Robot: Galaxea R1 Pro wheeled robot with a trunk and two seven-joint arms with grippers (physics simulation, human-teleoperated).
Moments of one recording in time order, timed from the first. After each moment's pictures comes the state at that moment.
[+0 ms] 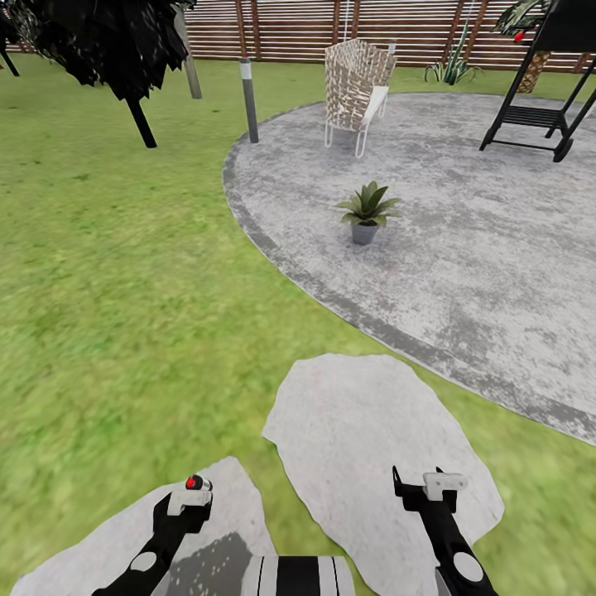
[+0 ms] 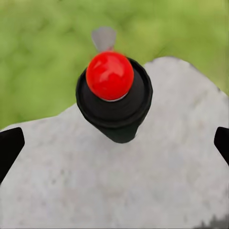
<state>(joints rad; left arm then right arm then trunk) -0.46 0.04 -0.01 -0.32 -0.03 -0.35 0.02 -0.22 -0.05 0.01 -0.93 0.00 -0.23 -0.10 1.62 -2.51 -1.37</state>
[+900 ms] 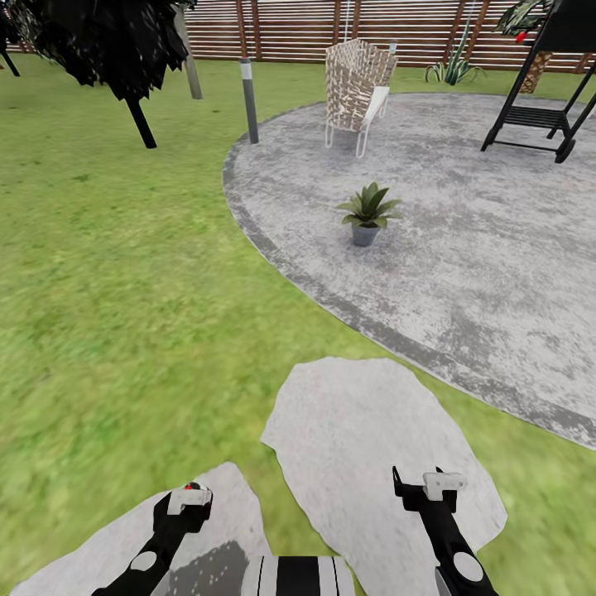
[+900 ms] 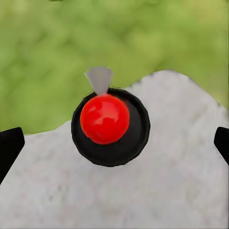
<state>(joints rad) -0.46 0.04 -0.01 -0.32 -0.03 -0.35 0.02 -0.22 -0.05 0.01 -0.93 0.00 -0.23 -0.10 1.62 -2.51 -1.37</state>
